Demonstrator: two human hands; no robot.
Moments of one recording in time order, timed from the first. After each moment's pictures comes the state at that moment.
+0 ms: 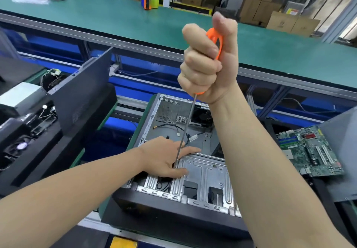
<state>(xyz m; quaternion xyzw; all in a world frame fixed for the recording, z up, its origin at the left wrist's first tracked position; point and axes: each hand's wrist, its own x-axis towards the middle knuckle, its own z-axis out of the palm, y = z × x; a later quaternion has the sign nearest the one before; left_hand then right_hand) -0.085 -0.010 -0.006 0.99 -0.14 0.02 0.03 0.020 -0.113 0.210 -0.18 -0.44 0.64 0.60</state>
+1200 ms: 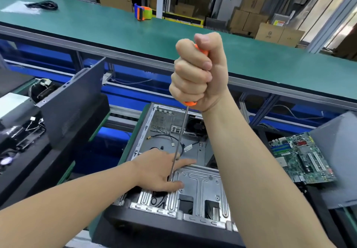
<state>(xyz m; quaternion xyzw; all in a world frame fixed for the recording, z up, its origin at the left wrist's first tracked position) -0.087 -0.012 0.003 0.99 -0.14 -0.02 0.02 0.027 -0.102 0.217 -0.22 -0.43 0.63 0.61</state>
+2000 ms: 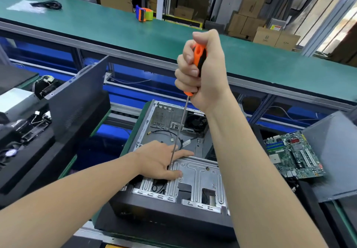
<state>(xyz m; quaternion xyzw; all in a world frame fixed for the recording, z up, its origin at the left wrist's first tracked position) -0.090 -0.018 0.010 0.99 -0.12 -0.03 0.02 -0.001 -0.112 0.230 -0.47 -0.34 0.35 0.73</state>
